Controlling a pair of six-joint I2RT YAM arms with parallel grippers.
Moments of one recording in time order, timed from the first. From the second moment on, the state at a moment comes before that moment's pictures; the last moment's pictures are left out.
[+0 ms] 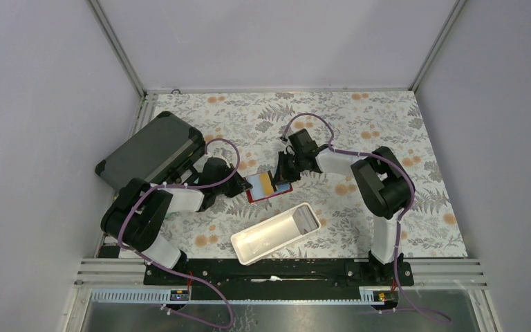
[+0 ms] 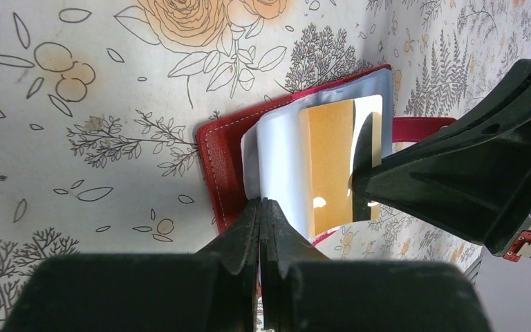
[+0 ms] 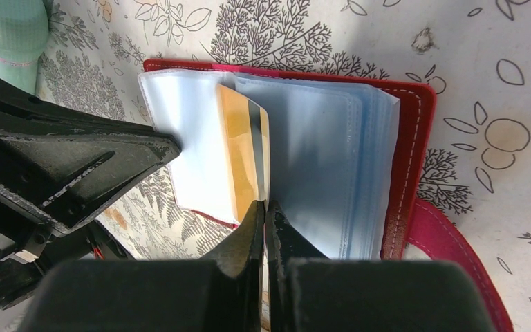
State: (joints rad) left arm -0.46 1.56 0.50 0.38 0.19 -0.89; right arm 0.58 1.96 1.16 -0.18 -0.45 0.58
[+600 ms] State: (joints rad) left arm -0.46 1.56 0.50 0.39 0.19 -0.89; right arm 0.59 1.98 1.18 -0.20 -0.45 0.58
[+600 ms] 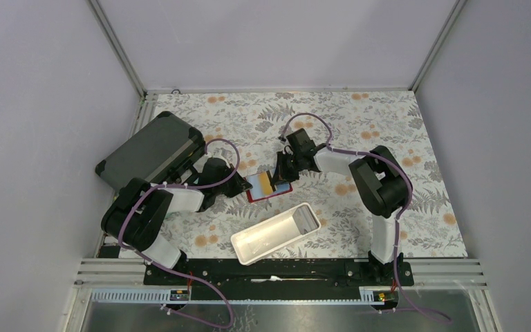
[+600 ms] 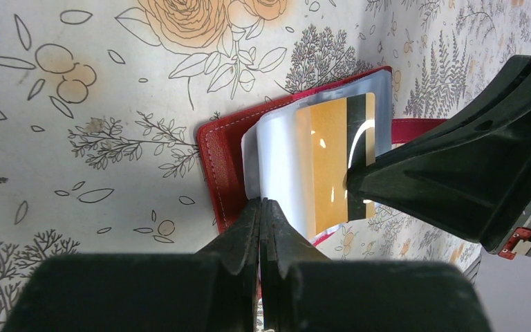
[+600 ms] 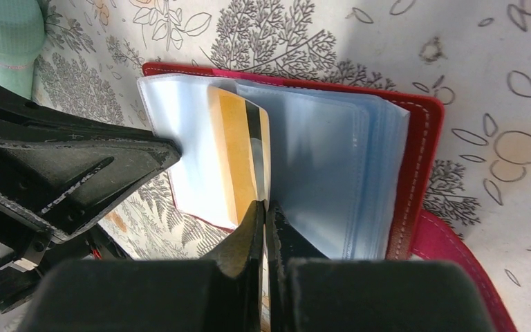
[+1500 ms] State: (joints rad) left arm -0.46 1.55 0.50 0.37 0.19 -0.88; right arm 0.67 2.01 1.26 -0.27 -0.39 0.56
